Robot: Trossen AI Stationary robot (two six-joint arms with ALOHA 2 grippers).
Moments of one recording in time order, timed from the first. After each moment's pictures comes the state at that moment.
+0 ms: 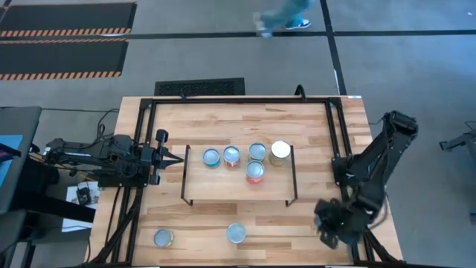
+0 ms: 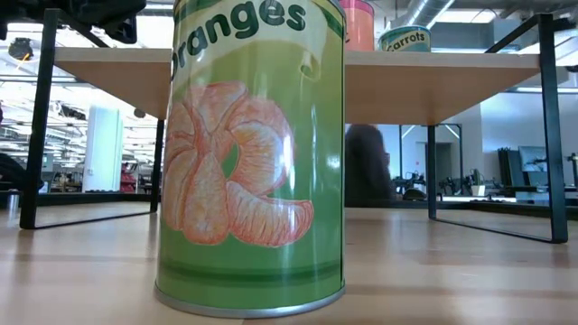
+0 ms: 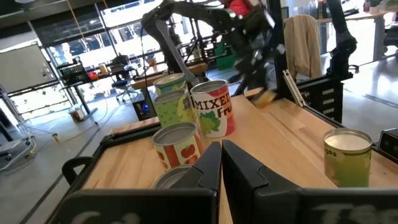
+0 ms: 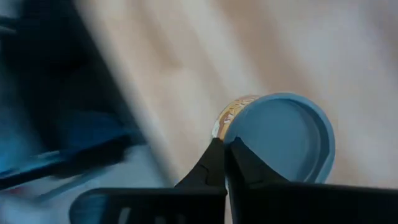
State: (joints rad) left arm -0.09 0.31 0.35 -0.06 0.02 0.24; right arm 1.04 1.28 0.85 -0.63 0.19 1.59
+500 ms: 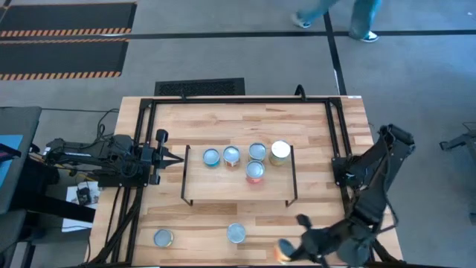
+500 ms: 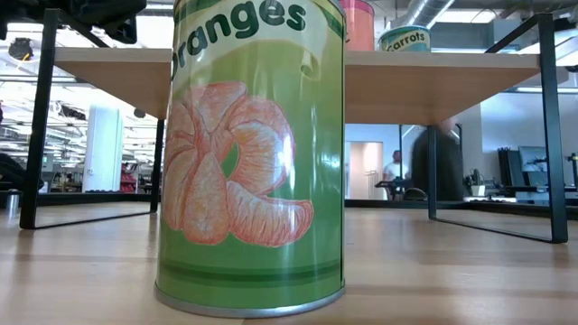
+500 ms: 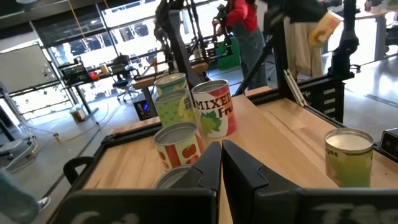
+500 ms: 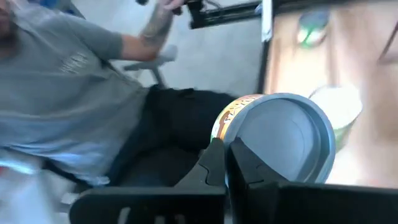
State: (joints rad) left arm -0.09 0.31 0.35 -0.06 0.01 0.24; right arm 0.94 1.52 1.40 -0.42 0.38 0.64
